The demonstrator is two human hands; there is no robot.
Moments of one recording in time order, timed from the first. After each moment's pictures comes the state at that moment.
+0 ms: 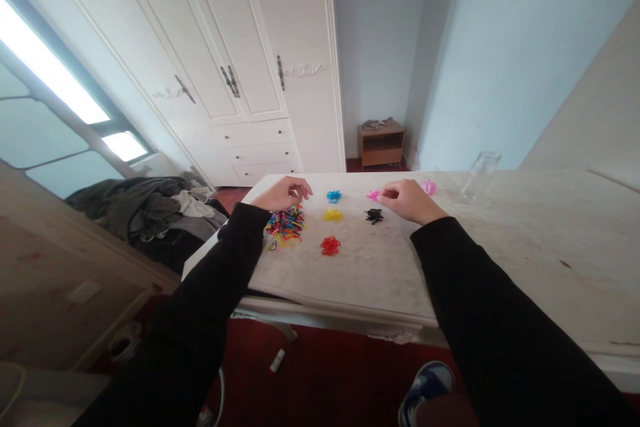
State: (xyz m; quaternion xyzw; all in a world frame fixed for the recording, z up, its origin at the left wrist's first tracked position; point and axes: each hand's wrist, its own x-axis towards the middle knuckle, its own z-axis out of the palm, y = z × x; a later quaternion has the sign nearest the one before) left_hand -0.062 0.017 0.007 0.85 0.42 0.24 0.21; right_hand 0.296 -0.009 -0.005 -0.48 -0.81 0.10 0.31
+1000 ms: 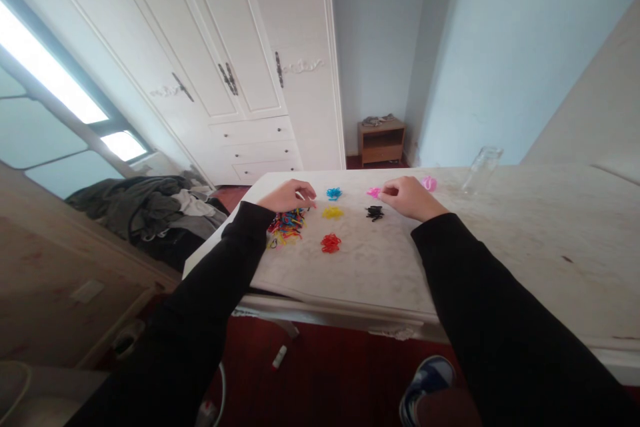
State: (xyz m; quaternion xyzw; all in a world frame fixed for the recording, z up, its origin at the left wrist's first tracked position) left_hand -0.053 0.023 -0.010 0.84 0.43 0.23 0.22; right_hand 0.295 -0.009 -0.004 -0.48 -0.82 0.10 0.30
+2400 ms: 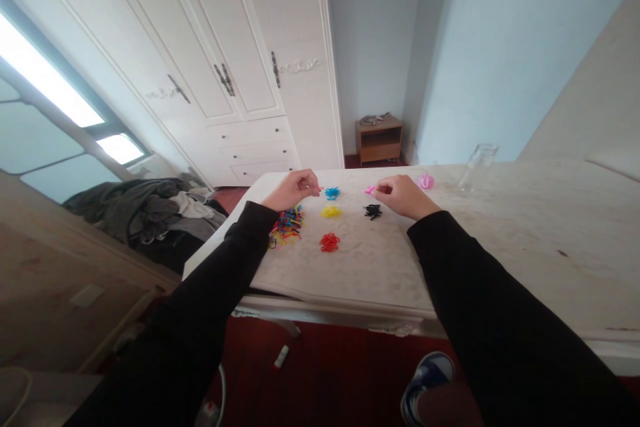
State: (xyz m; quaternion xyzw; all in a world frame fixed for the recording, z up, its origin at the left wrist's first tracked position) left_hand -0.025 0.015 0.000 0.81 0.37 0.36 0.28; right_hand 0.289 -0.007 -0.008 -0.45 -0.82 0.10 0.33
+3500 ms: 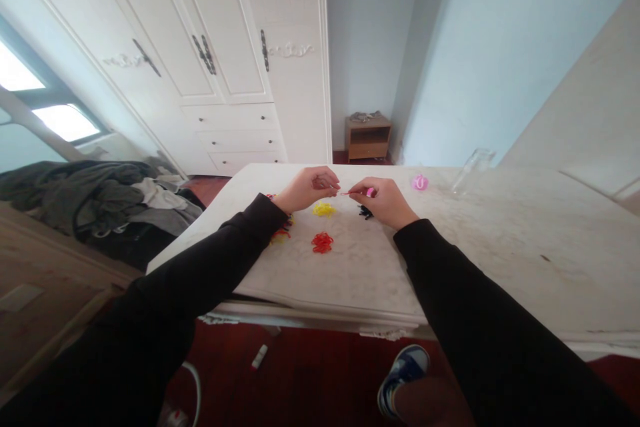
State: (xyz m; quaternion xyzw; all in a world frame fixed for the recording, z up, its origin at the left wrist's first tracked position) left_hand 0.025 0.018 -0.019 0.79 0.30 0.41 0.34; right_hand 0.254 -0.021 -0.013 -0.40 -0.80 0.17 0.41
